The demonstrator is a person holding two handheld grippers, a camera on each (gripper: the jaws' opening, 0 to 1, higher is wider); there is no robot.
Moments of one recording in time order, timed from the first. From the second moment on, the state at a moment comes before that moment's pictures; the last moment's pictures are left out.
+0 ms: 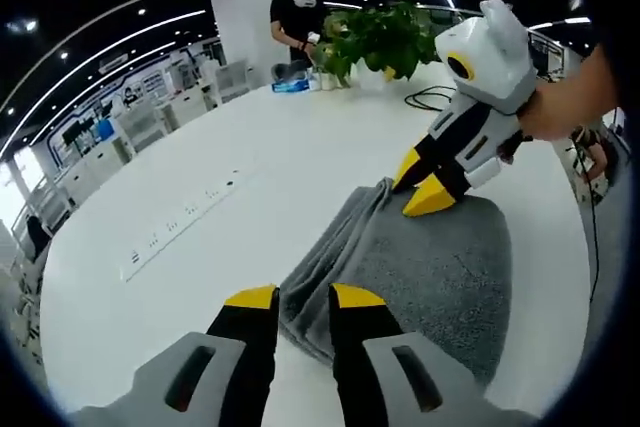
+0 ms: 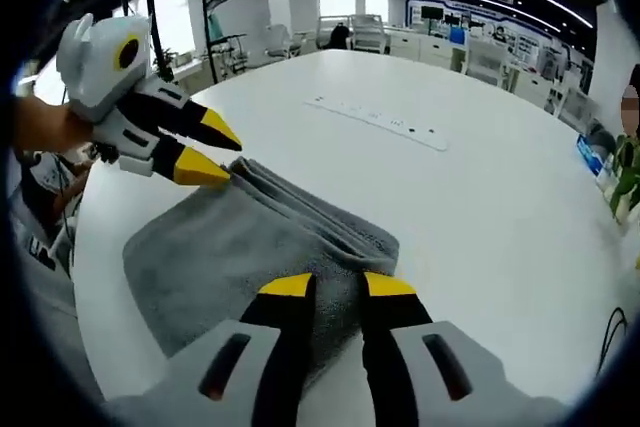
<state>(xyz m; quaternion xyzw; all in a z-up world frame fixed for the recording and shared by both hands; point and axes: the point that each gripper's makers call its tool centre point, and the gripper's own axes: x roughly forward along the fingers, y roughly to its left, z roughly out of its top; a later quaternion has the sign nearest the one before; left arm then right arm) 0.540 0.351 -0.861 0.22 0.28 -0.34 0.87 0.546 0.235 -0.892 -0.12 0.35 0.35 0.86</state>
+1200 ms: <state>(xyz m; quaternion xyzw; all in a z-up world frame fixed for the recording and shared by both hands) 0.546 0.344 -0.895 0.27 0.31 -0.36 0.84 0.537 0.232 -0.901 -0.17 0.35 0.32 0.86</state>
